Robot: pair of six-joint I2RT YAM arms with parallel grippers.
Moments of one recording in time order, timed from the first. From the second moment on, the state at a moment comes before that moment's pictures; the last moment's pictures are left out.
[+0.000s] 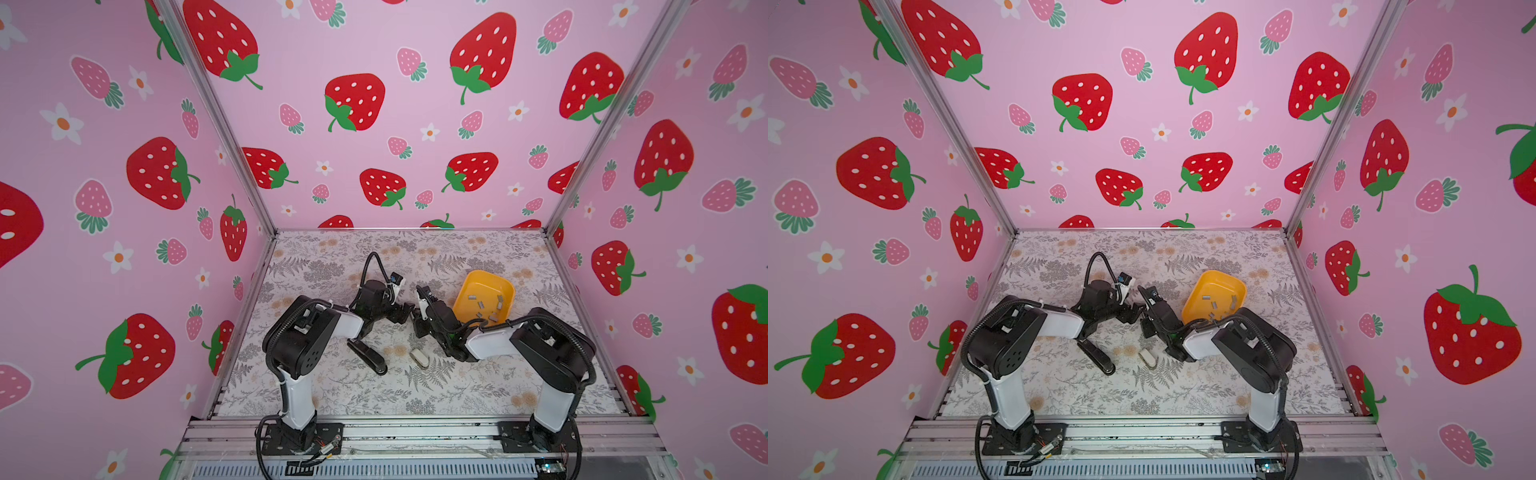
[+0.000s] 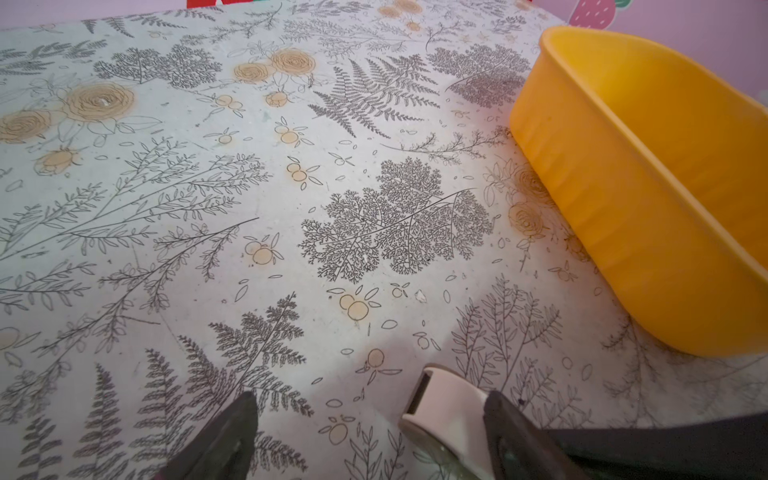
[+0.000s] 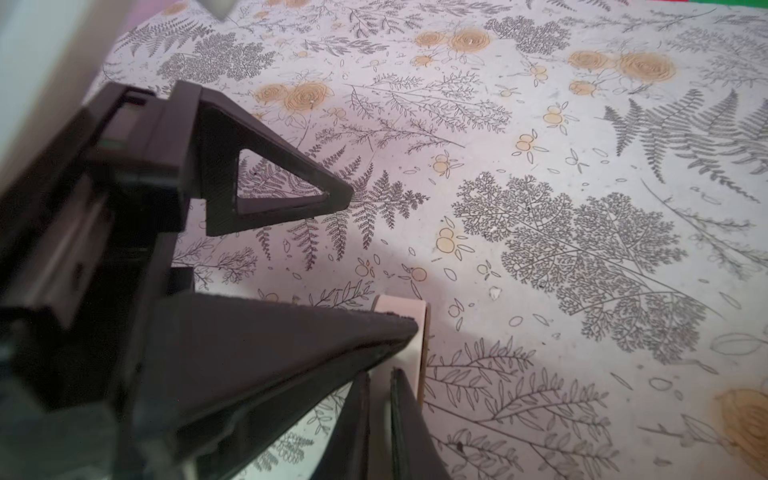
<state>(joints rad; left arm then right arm) -0.50 1.90 0.81 0.53 0.26 0.00 0.93 1.84 0.74 0.57 0.20 0.27</state>
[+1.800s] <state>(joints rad) -0.06 1.52 0.37 0.74 -0.25 0.00 0.17 1.57 0.23 1.14 0.28 -0.11</state>
